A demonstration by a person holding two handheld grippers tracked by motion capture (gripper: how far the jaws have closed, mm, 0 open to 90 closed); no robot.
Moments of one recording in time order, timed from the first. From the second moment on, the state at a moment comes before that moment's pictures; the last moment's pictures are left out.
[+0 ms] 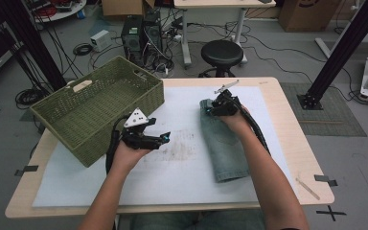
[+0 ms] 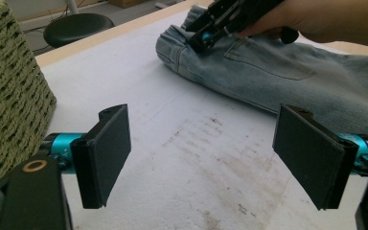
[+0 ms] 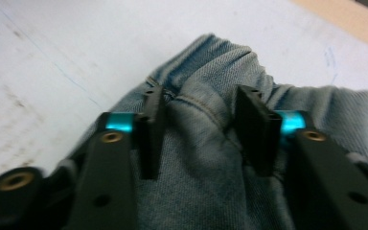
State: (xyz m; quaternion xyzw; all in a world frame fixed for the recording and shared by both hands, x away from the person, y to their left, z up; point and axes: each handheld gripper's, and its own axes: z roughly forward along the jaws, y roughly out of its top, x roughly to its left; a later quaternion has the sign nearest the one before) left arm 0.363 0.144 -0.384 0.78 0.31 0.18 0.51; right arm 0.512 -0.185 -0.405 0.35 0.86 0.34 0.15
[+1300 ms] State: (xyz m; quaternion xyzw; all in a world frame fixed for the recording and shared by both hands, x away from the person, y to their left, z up) left arm 0.364 0.155 -0.374 0.77 0.31 0.19 0.52; right arm 0.426 -0.307 -0.337 0.39 0.77 0.45 0.21
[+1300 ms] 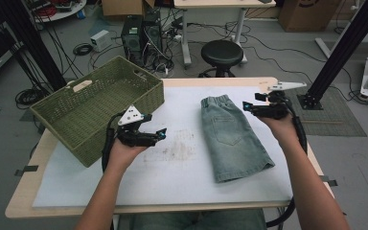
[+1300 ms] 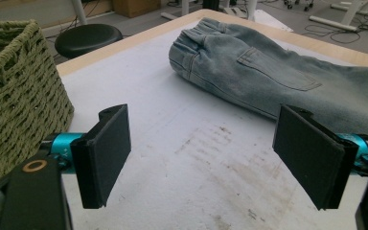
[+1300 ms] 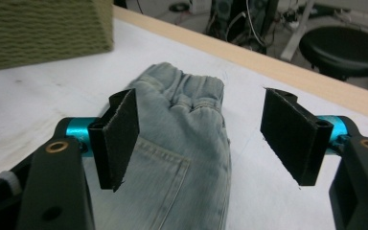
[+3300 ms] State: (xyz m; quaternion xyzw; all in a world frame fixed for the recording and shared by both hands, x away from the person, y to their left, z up) left arm 0.391 0.084 -0.400 0.79 0.30 0.11 0.52; right arm 0.382 -0.335 -0.399 0.37 0.79 0.45 0.18
